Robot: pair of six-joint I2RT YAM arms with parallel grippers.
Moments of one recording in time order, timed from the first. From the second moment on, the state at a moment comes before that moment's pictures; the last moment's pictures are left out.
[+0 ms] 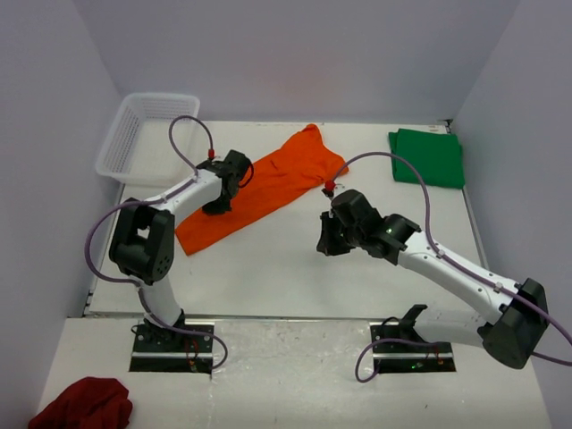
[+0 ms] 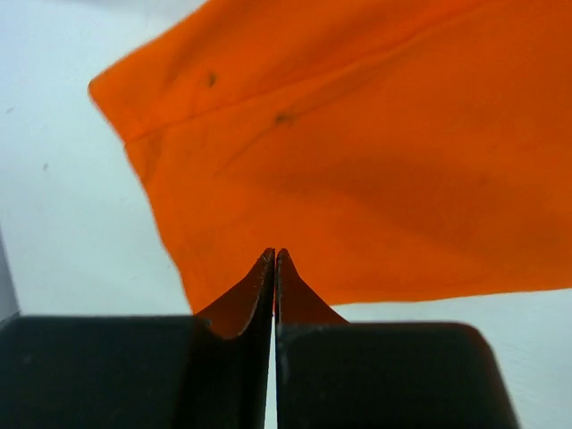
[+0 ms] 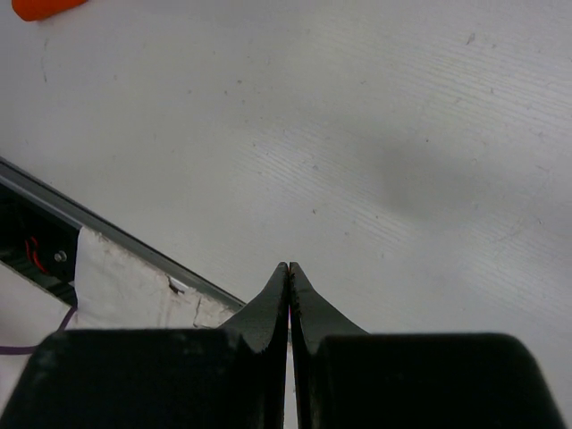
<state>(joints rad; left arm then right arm) -0.41 1.82 1.36 -0.86 -0.55 -0.45 0.79 1.19 0.97 -0.64 -0.03 0.57</state>
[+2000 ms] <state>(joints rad) -1.05 1.84 1.04 -0.28 0.36 -0.72 0.50 1.21 1.09 -0.76 0.06 0.50</state>
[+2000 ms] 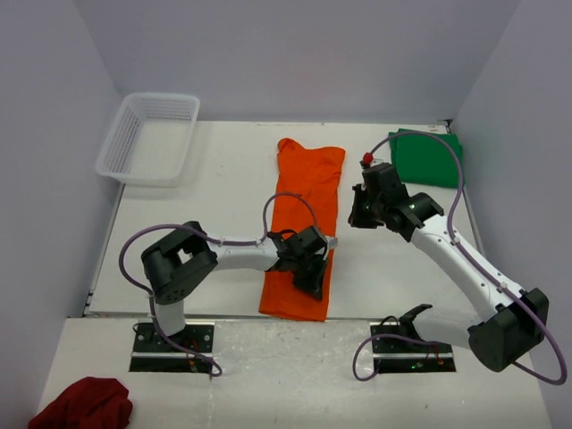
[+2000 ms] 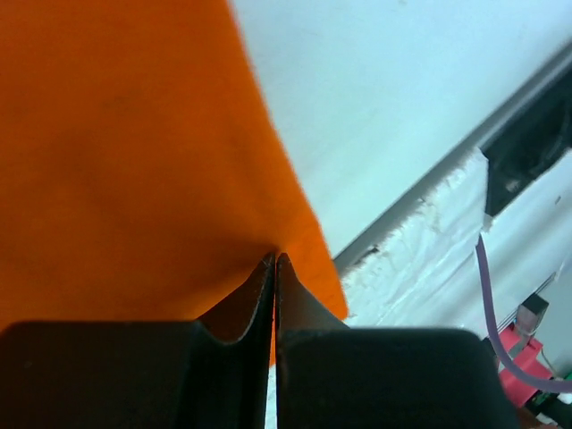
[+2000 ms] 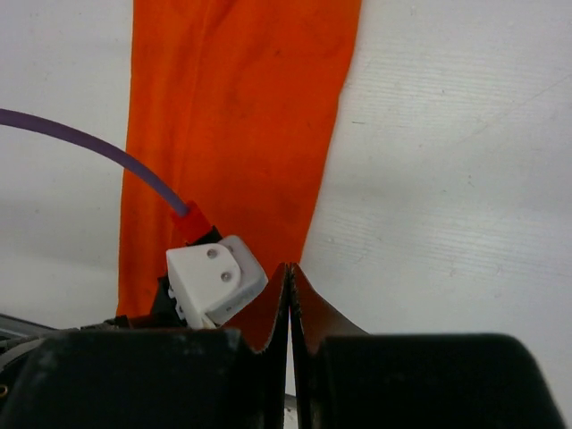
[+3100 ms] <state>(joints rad) -0.54 2.30 1.85 -0.38 0.29 -0.22 0.59 1.08 0.90 -0.75 -0.12 0.51</state>
